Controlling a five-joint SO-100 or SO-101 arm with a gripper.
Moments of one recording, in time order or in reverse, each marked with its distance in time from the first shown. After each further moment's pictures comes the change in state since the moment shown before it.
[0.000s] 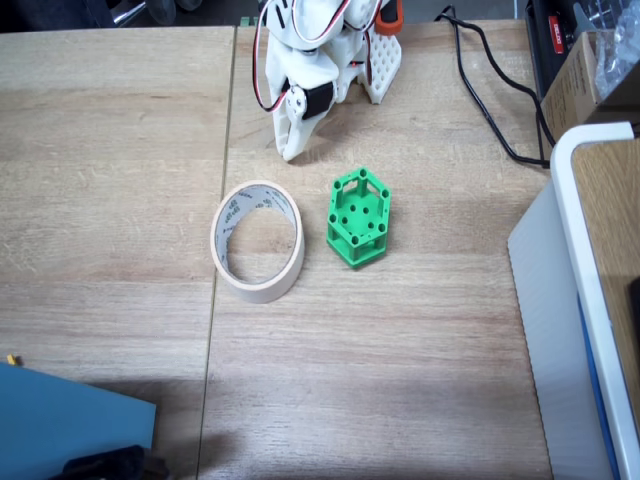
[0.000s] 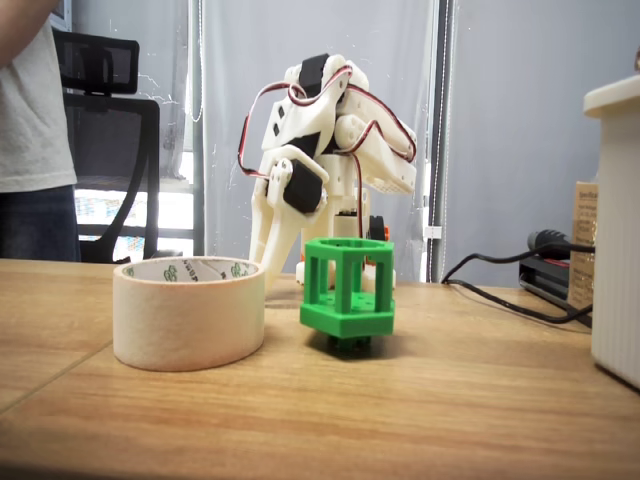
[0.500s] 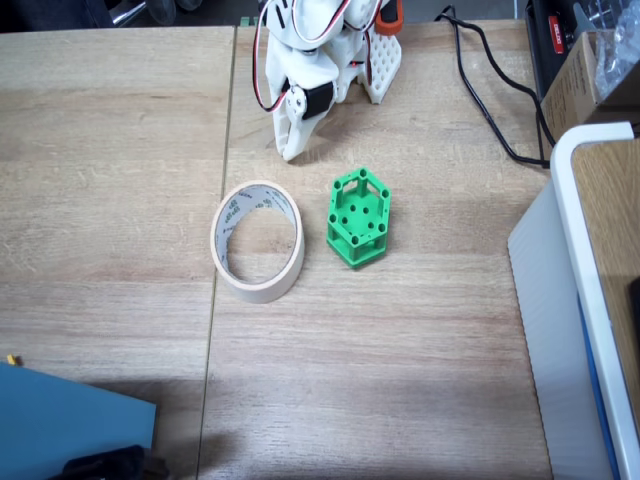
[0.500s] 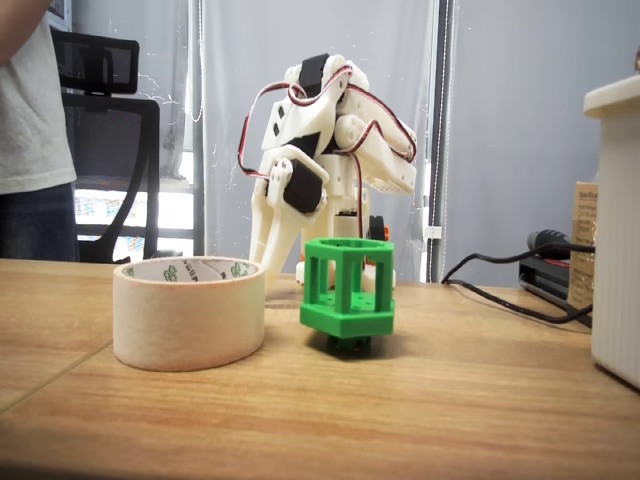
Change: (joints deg) arm 0.0 0.0 0.0 0.0 0.0
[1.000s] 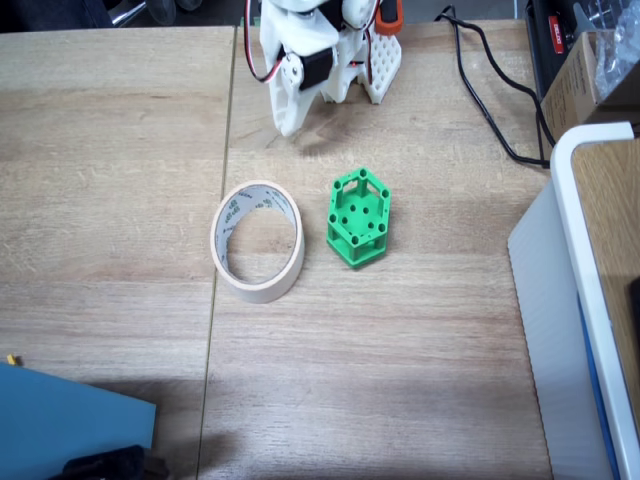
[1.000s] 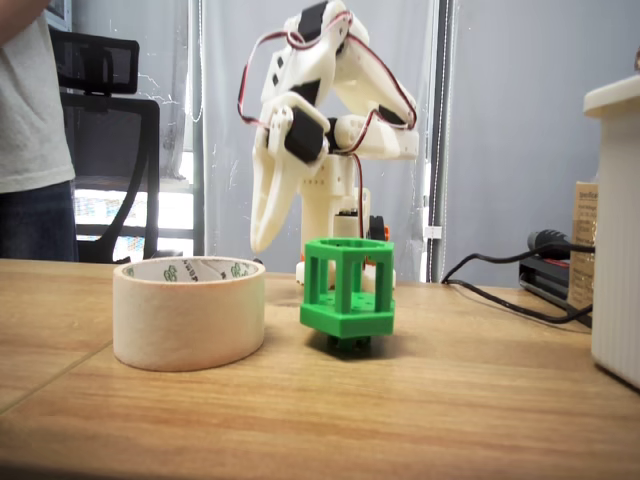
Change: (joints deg) arm 0.0 -17.3 -23.2 2.5 0.1
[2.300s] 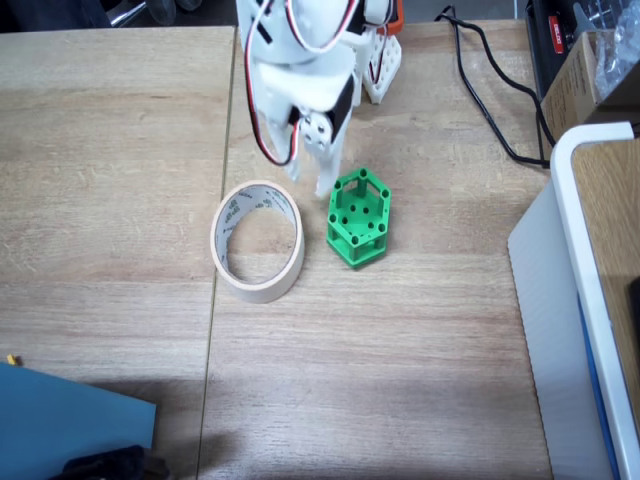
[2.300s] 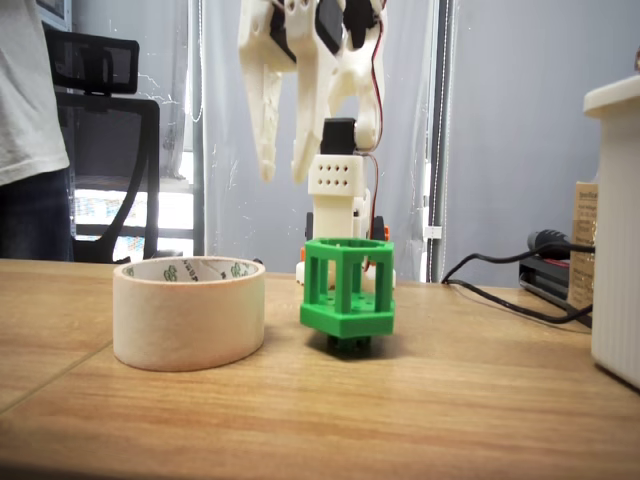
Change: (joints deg) arm -26.2 -47.5 -41.0 0.0 0.2
